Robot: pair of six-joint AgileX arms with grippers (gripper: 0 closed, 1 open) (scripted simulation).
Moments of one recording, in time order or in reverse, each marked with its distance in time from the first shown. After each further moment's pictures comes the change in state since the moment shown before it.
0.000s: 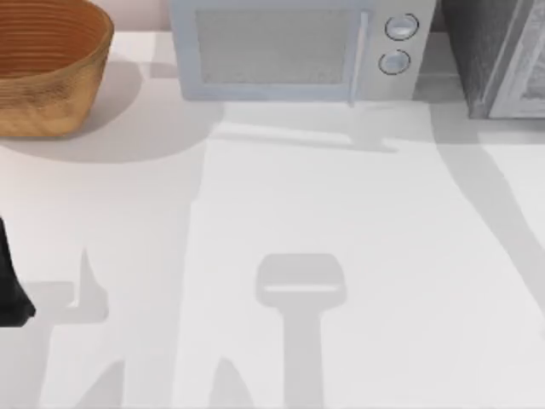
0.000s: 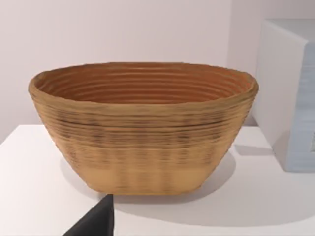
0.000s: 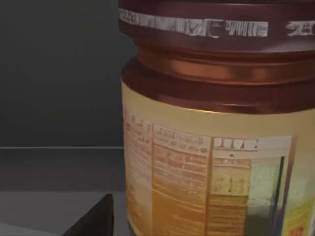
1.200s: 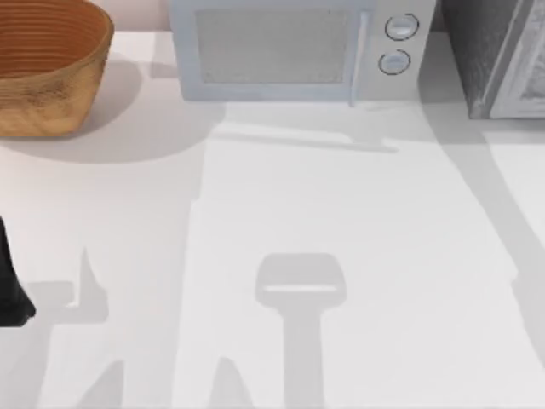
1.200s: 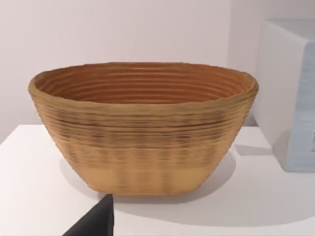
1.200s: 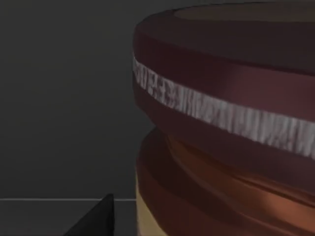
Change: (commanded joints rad) left arm 0.000 0.000 0.000 0.000 0.000 0.000; right arm -0.050 0.229 0.225 0.010 -0.048 0.000
